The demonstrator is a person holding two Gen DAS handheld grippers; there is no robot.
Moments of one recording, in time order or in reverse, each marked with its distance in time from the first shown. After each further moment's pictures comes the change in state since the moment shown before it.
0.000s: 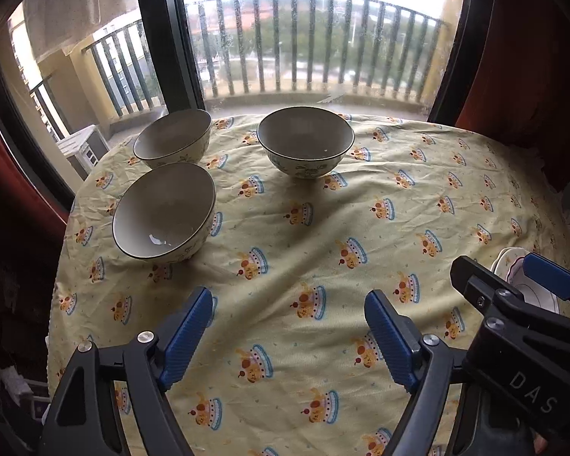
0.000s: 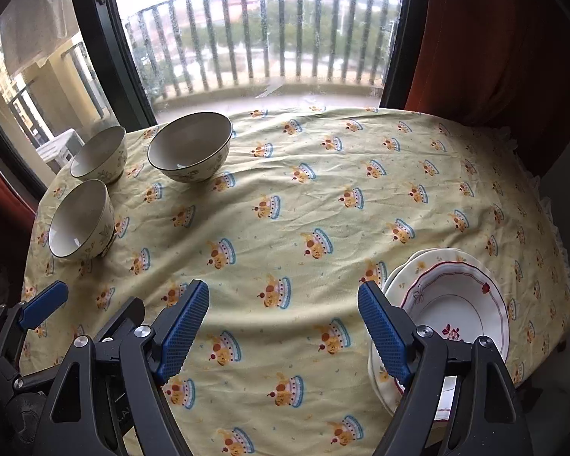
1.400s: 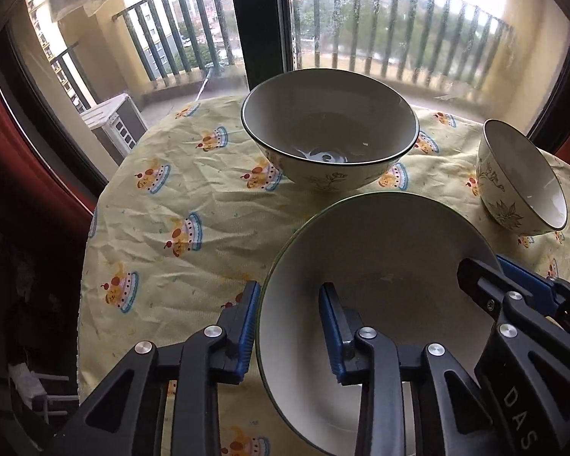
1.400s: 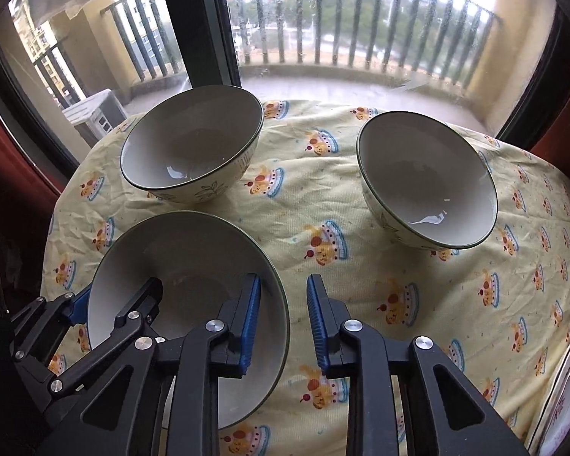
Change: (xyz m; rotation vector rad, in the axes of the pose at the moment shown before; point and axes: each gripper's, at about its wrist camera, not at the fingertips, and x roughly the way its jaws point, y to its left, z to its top) left arm 0.132 0.172 0.062 -0.073 0.082 0.106; right arm 0.140 0.217 0.075 -0.134 0.088 0.105
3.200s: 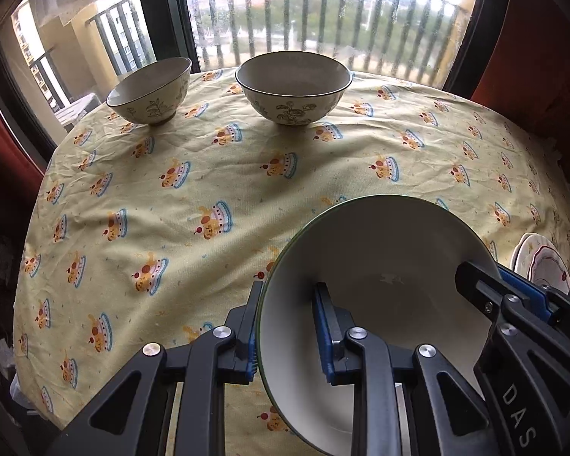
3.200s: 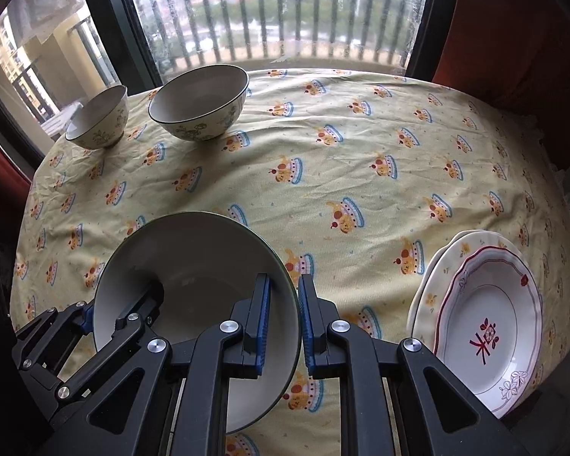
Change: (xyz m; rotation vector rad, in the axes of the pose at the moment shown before) left arm -0.093 -0.195 -0.111 0.026 0.020 -0.093; right arm -0.102 -0.191 -0.128 0.094 0.013 -0.063
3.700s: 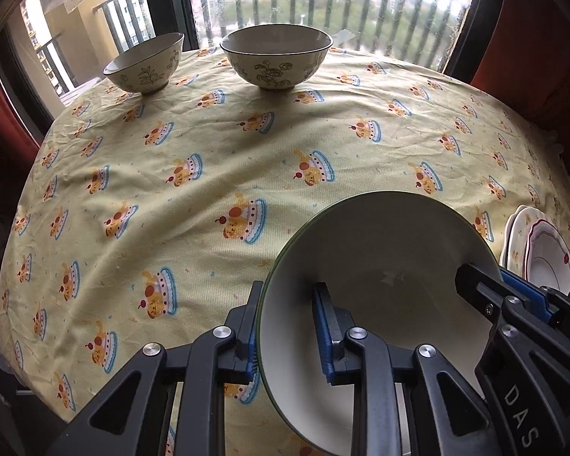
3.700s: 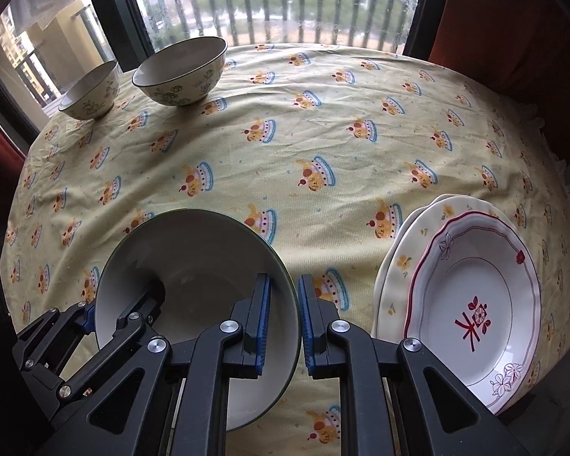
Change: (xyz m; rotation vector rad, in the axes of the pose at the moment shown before) left arm 0.007 -0.029 -0.035 -0.034 0.019 0.017; right arm 0.010 -0.033 -0.033 -0.038 0.040 0.011
